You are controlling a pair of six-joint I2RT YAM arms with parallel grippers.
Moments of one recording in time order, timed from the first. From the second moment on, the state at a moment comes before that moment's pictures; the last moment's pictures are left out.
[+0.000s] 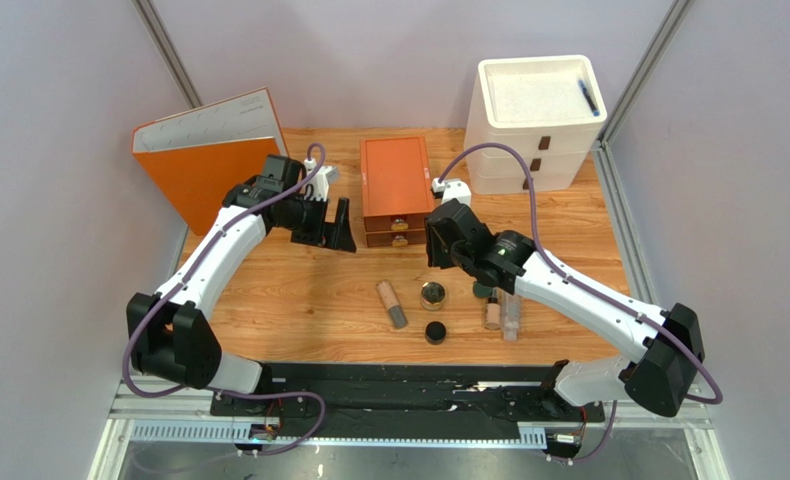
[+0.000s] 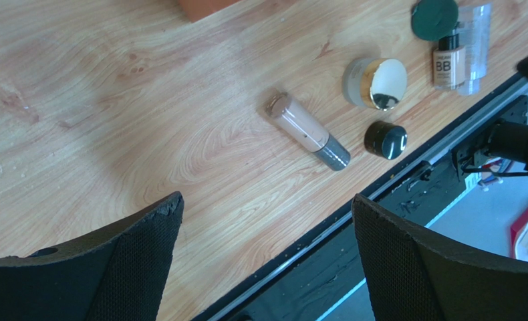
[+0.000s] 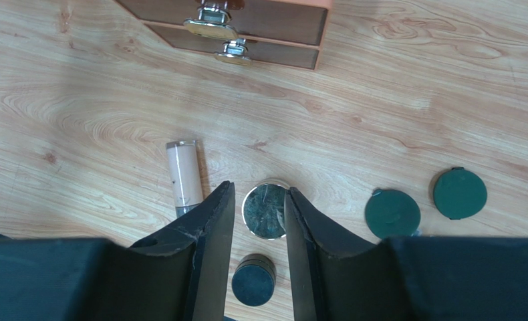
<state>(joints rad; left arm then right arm) -0.27 1.42 1.24 -0.86 0.50 -0.07 0.87 1.31 1.15 -0.59 0.37 0.50</state>
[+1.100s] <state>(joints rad) -0.35 1.63 1.53 -0.67 0.64 -0.30 0.72 1.35 0.94 -0.32 0.07 1.15</state>
